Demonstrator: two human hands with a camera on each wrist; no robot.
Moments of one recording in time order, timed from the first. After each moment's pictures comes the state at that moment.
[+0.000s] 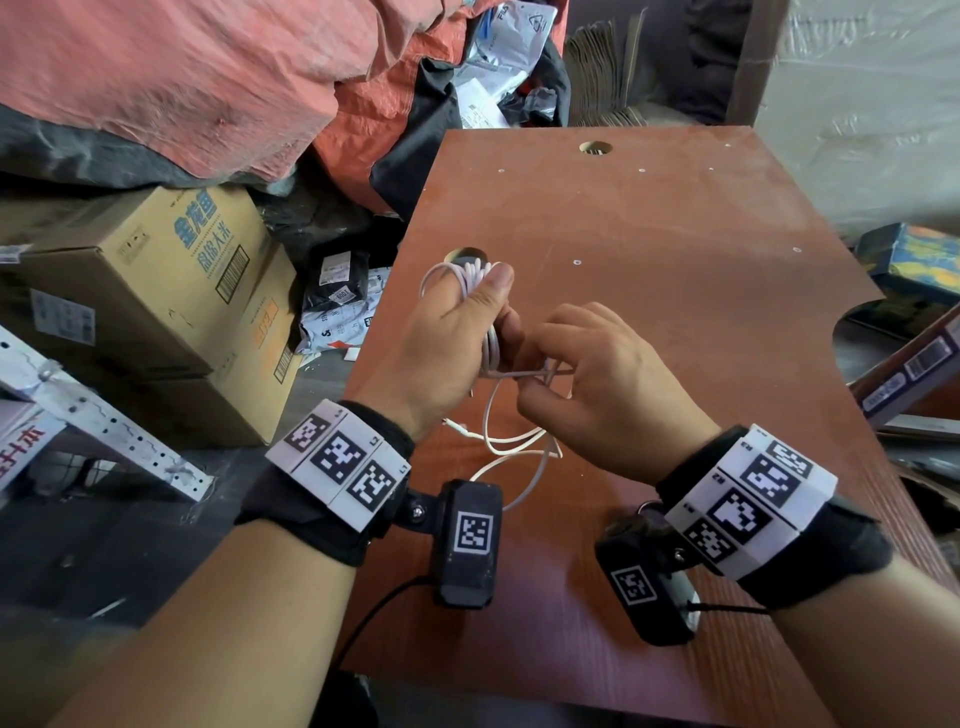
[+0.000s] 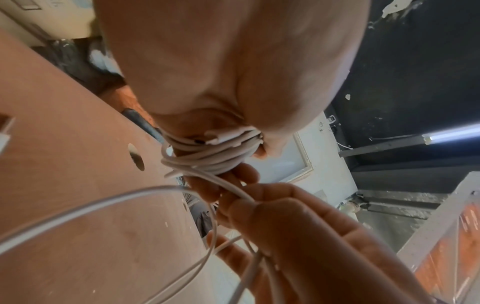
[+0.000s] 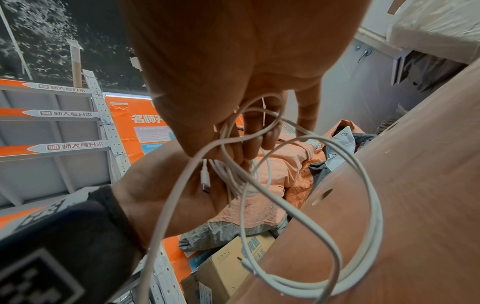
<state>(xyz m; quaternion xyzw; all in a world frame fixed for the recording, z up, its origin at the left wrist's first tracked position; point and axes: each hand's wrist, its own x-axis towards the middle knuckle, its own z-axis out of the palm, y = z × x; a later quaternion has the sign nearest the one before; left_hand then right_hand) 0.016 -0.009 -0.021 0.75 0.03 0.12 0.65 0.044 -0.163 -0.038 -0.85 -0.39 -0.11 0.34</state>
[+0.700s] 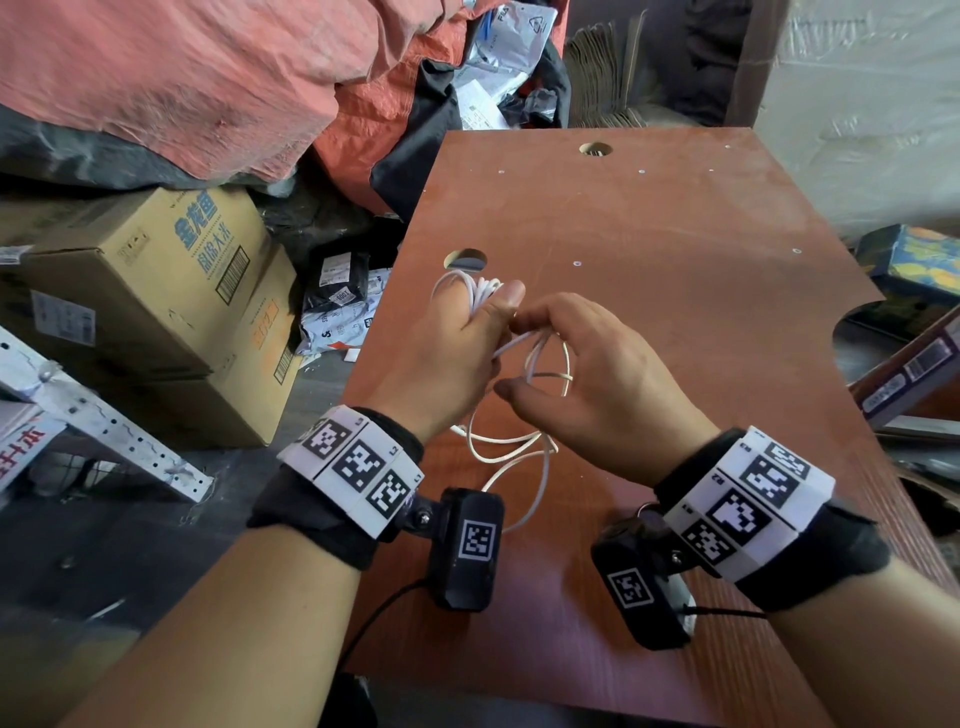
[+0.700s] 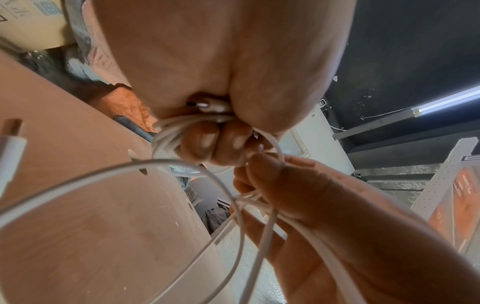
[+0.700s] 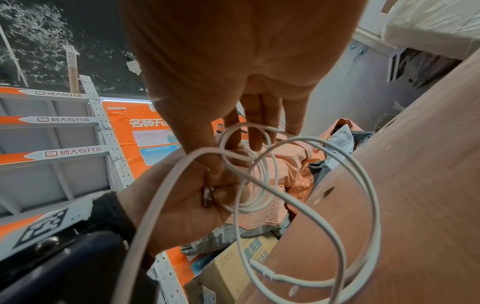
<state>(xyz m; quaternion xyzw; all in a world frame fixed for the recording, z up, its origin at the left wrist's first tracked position) 0.024 -0.006 -0.032 0.81 0.02 0.14 0.57 0.043 -0.161 -0.037 -0.83 -0.38 -0.11 0.40</state>
